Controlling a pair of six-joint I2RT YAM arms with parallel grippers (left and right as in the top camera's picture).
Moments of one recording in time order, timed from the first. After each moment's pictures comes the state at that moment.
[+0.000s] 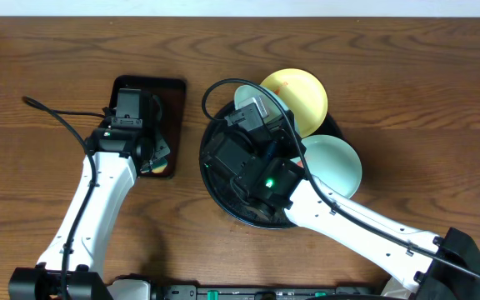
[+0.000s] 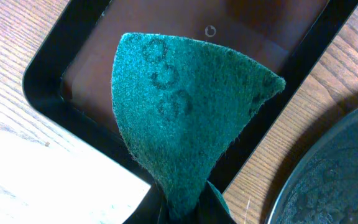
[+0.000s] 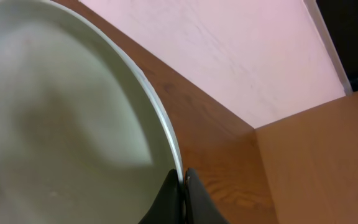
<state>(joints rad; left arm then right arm) -0.07 1.42 1.02 -0.82 -0.17 -0.56 0.99 1.65 1.32 -0.69 1.18 0.15</state>
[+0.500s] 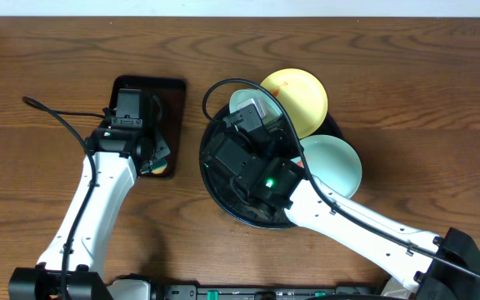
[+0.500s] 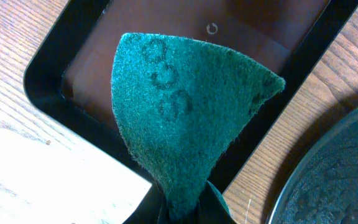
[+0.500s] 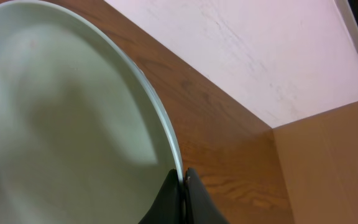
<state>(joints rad) -0.07 1.42 1.02 -0.83 -0.17 -0.56 0.99 1.65 1.32 -0.69 1.11 0.16</state>
